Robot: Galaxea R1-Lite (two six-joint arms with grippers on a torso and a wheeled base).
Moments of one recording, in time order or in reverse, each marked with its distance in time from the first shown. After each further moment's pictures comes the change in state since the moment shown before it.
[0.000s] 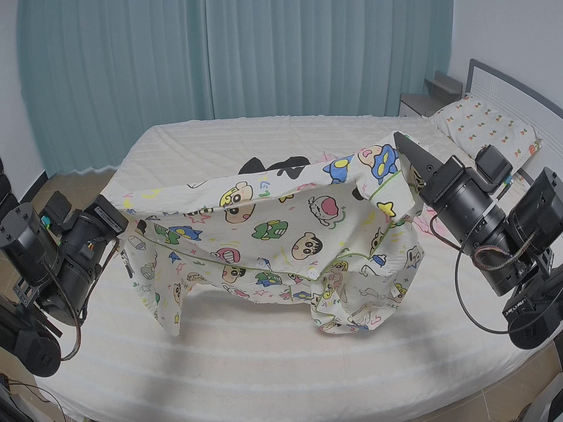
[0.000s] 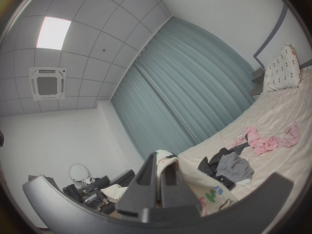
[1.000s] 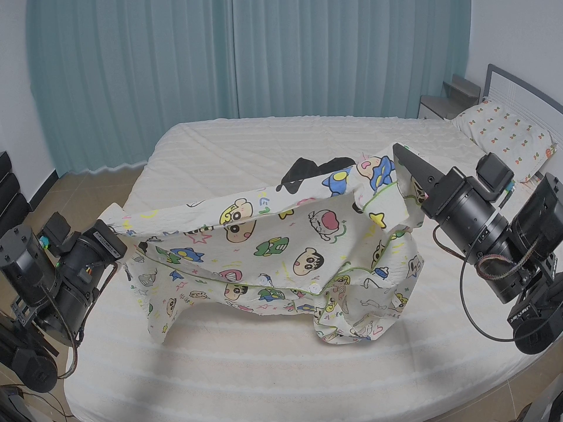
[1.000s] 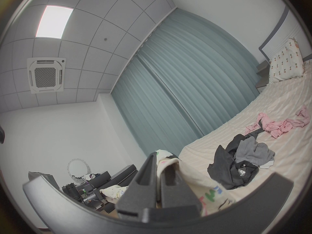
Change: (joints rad) left arm -0.015 -0.032 0.108 -0.001 -0.010 0.000; right arm 0.018 -0.037 0.053 0.028 0.011 -0.008
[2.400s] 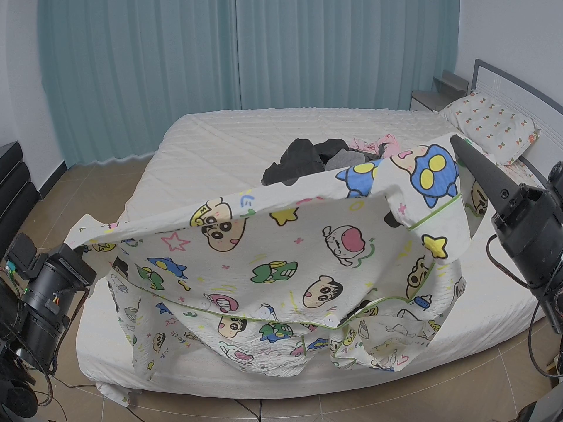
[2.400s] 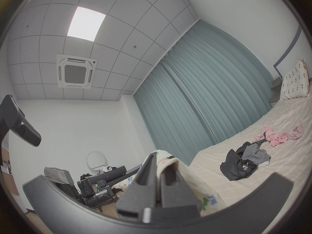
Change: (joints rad) left arm -0.032 -0.216 0.146 0.001 0.001 0.068; right arm 0.119 -0.287 0.136 0.038 -0.002 -0.152
